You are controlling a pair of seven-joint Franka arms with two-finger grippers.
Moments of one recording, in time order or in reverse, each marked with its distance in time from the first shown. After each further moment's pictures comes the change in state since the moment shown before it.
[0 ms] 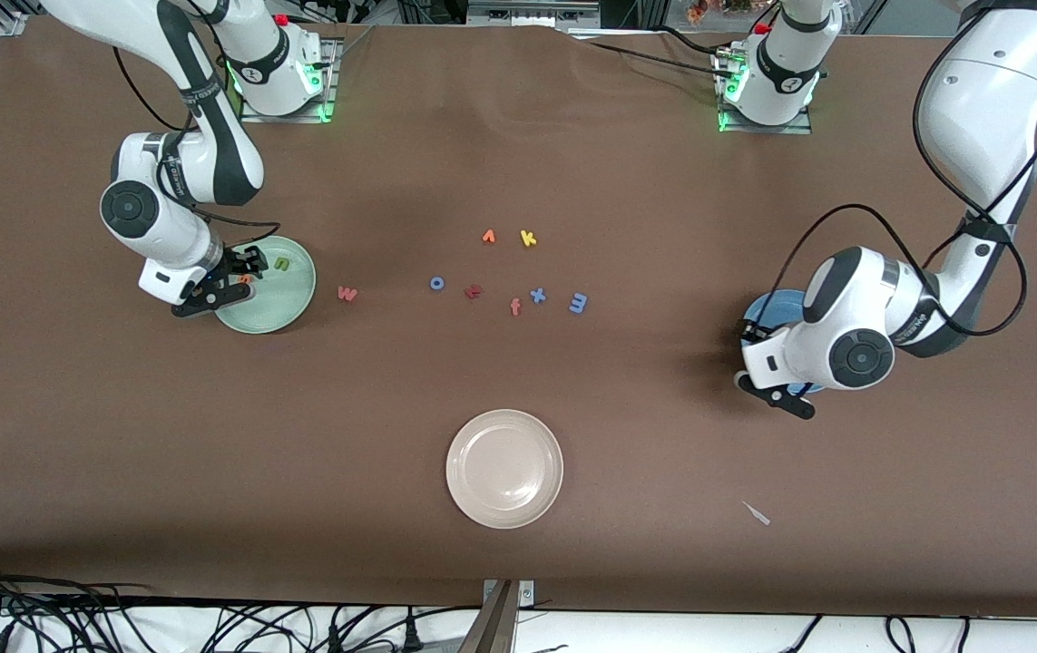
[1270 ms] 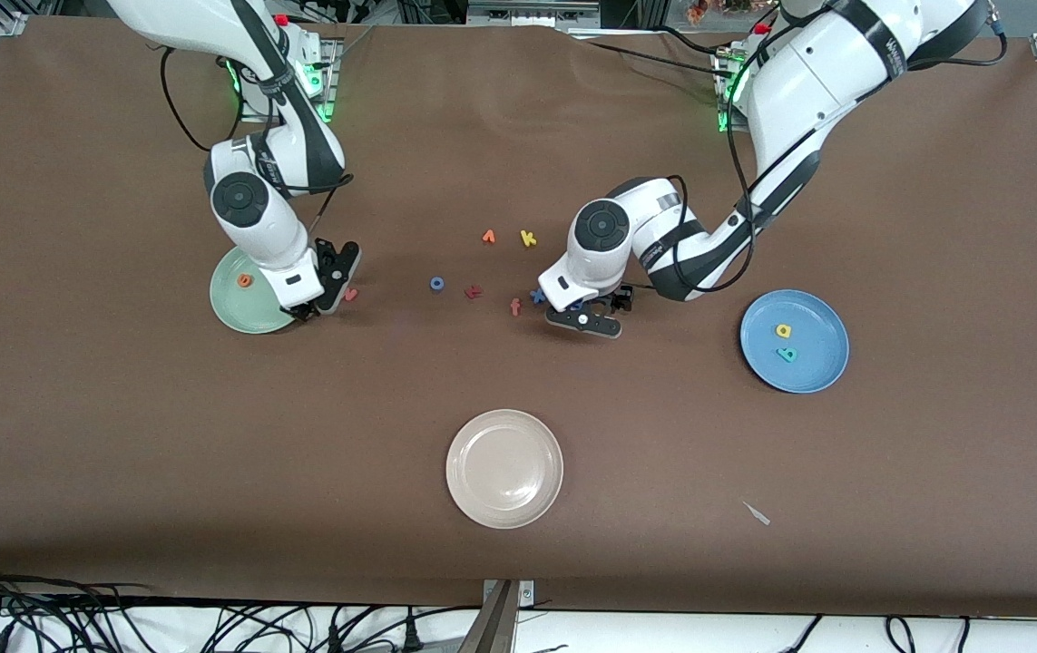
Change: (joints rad) left arm -0.369 0.100 -0.079 -0.129 0.259 0.374 -0.770; right arm 0.014 0.081 0.248 0.055 -0.001 0.148 -0.594
